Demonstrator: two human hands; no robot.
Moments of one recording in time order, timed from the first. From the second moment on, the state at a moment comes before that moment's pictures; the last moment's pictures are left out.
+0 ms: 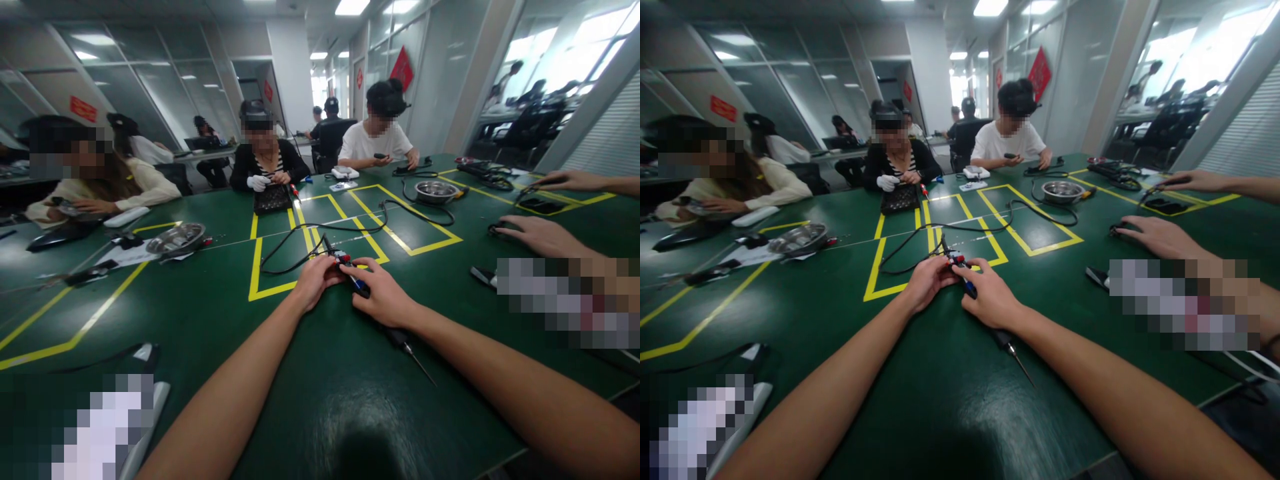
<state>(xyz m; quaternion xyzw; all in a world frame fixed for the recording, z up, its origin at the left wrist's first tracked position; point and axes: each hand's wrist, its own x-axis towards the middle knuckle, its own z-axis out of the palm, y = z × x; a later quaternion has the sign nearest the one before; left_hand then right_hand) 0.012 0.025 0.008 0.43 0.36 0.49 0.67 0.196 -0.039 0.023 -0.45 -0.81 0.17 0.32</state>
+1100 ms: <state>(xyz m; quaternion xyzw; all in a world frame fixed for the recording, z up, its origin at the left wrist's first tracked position) 0.012 0.024 0.007 0.42 0.38 0.50 0.66 0.196 -0.039 0.024 -0.44 -0.81 0.18 0.33</state>
